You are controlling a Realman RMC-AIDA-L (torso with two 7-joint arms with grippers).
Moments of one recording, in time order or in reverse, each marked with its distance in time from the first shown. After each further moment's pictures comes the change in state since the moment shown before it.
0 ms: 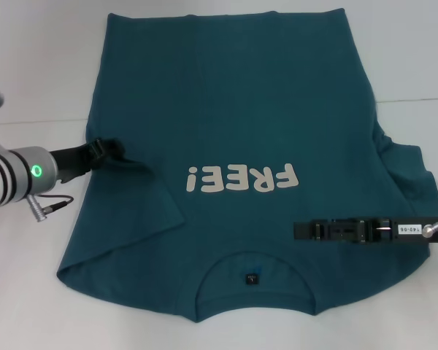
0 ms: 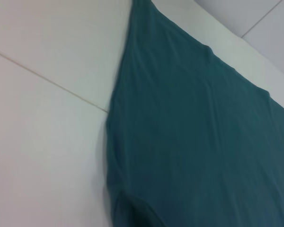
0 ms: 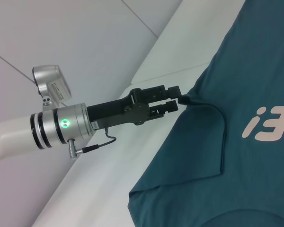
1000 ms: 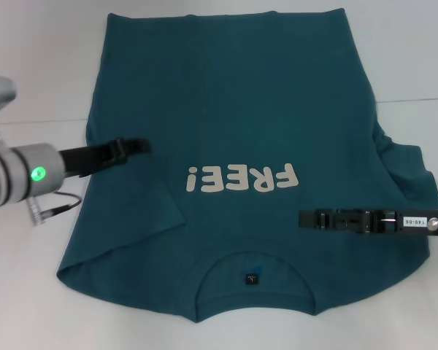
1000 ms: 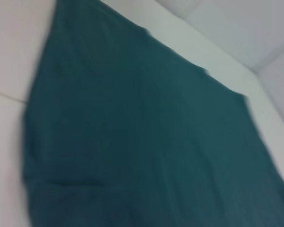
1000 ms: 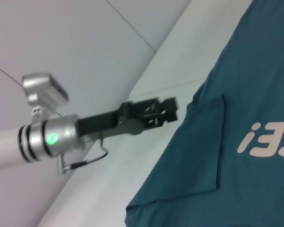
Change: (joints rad) left arm 0.060 -0.014 0.013 0.126 -0.075 0.247 0.159; right arm -0.001 0.002 0.049 0.000 0.002 -0.002 -0.026
